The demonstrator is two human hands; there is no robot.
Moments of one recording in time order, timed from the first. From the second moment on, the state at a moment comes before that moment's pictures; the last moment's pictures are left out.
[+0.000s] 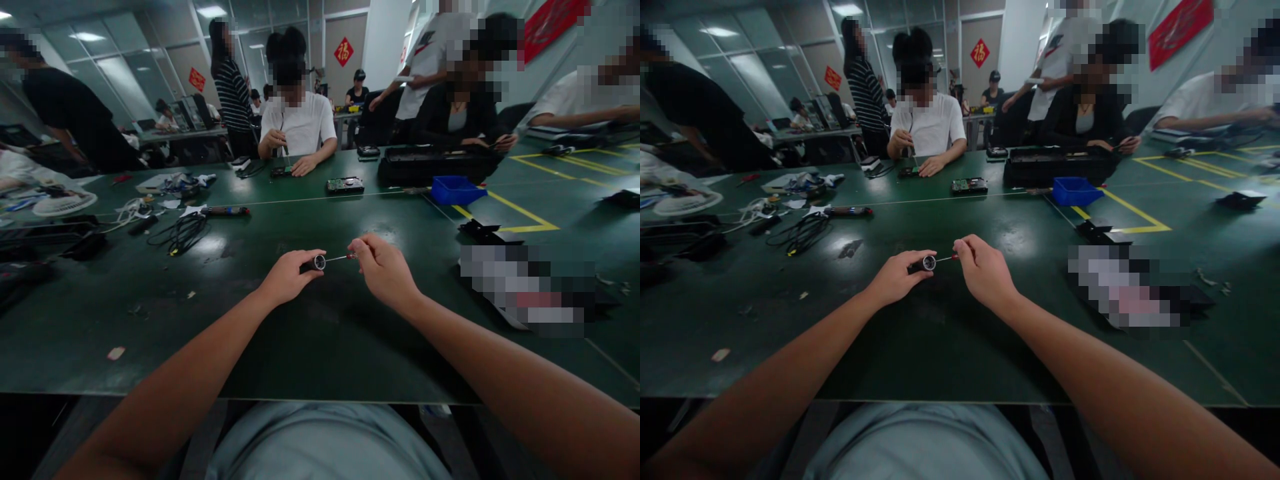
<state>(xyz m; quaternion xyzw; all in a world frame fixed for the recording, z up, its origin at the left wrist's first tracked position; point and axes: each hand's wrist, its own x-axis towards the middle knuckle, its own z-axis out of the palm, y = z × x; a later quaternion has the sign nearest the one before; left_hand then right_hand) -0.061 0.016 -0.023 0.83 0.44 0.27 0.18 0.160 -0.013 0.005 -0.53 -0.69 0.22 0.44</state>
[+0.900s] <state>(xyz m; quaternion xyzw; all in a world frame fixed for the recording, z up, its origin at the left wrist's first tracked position) -0.060 0.017 -0.020 0.87 0.40 0.27 0.11 0.162 0.011 -0.017 -0.43 -0.48 0.50 0.58</state>
